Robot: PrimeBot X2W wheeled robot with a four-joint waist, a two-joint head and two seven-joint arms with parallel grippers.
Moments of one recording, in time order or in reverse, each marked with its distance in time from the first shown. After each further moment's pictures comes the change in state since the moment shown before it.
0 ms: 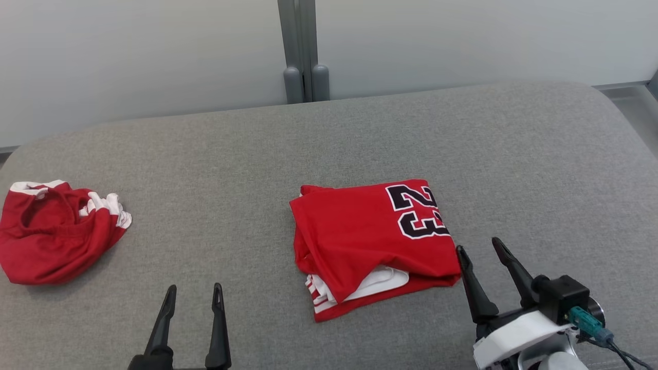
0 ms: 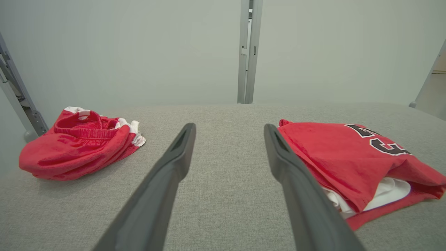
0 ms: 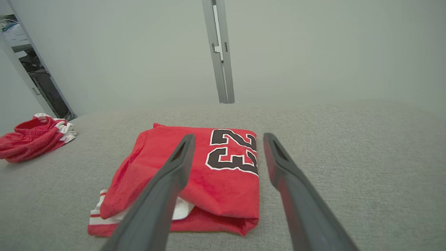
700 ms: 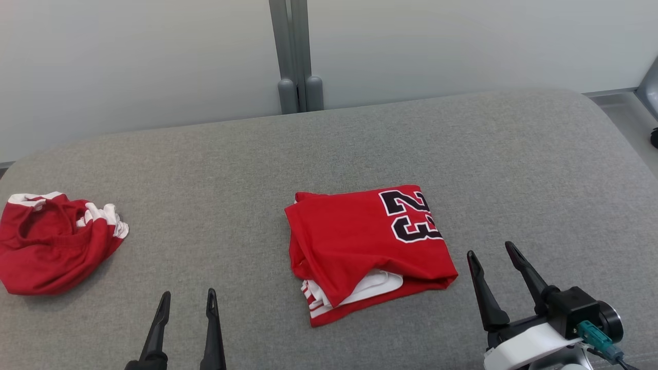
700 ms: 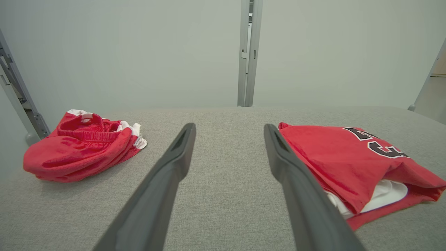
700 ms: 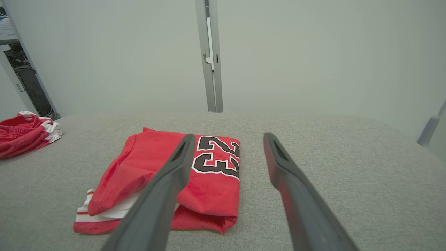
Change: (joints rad) left arm 0.015 0.000 0.013 -0.001 -0.007 0.004 0.000; right arm 0.049 0.010 -0.049 -0.056 -0.084 0.000 0.000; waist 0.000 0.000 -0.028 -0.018
